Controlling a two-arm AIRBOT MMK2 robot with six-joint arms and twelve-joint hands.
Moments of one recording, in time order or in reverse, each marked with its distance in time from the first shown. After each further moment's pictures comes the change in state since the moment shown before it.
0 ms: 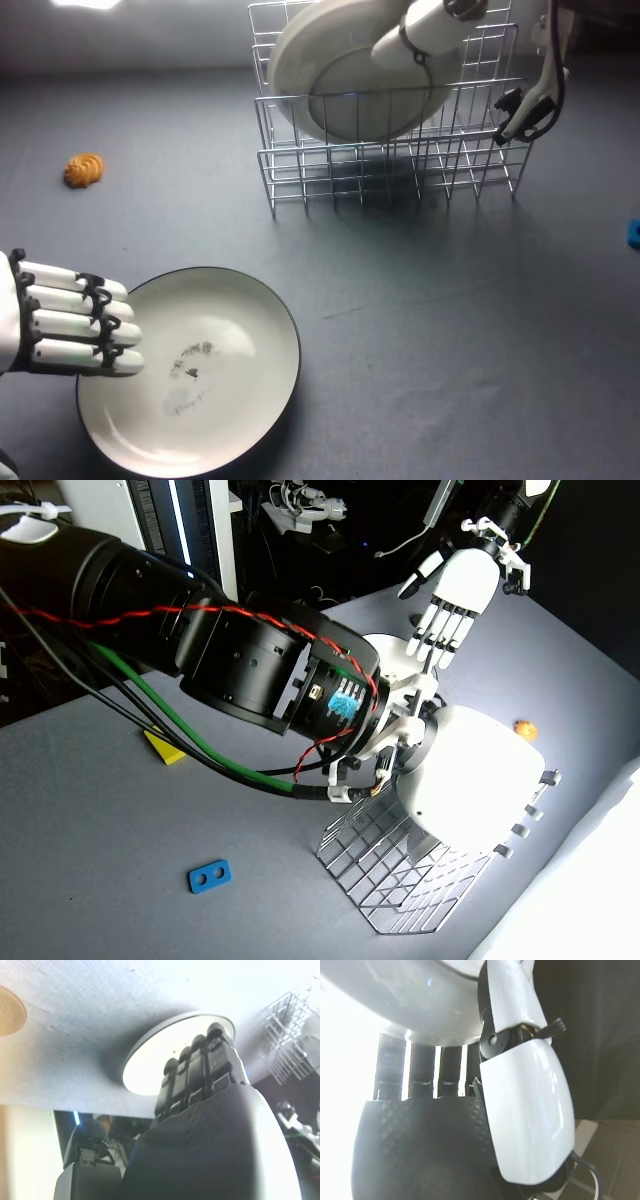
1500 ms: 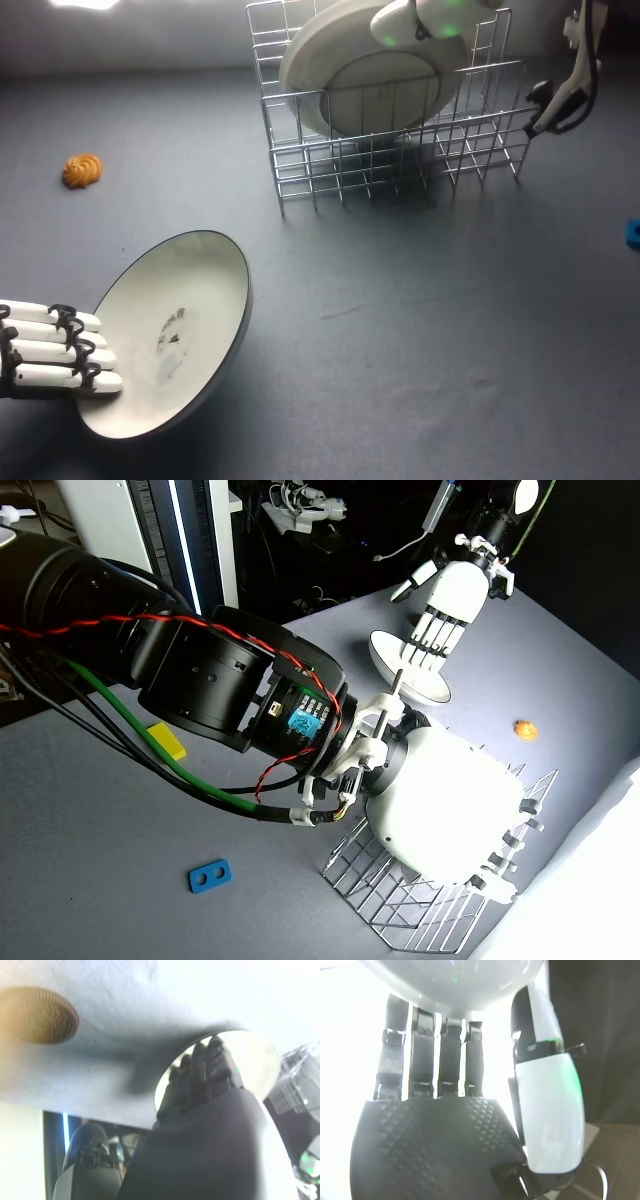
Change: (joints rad) left arm 0.196 -0.051 0.037 -0.203 0.030 0.004; right arm 0.013 0.059 -0.038 -0.077 0.022 0.000
